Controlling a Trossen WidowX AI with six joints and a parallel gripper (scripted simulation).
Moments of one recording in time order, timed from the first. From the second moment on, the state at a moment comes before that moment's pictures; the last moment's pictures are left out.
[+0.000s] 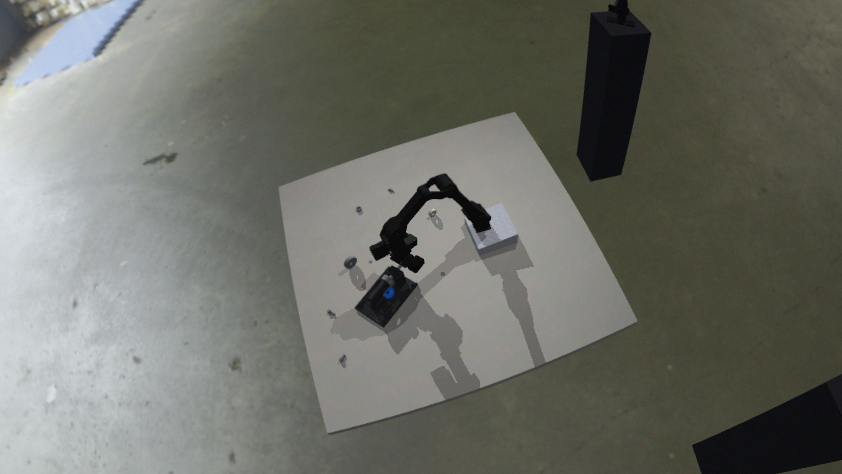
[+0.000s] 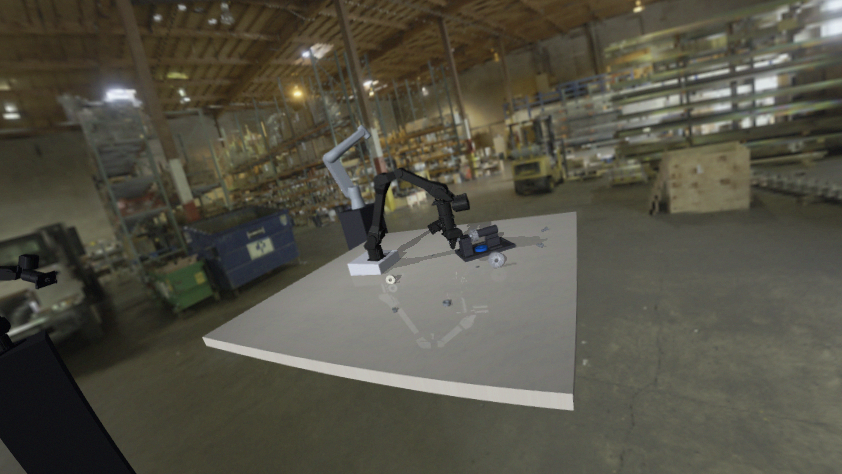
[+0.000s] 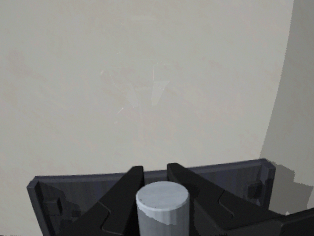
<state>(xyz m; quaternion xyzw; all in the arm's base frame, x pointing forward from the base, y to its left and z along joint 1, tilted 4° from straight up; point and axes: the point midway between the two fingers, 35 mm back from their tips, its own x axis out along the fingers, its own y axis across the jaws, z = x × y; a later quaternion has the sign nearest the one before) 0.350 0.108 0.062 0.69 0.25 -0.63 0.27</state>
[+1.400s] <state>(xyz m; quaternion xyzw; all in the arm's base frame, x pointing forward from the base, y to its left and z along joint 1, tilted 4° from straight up) 0.358 0.116 0.063 0.69 0.25 -0.63 0.27</state>
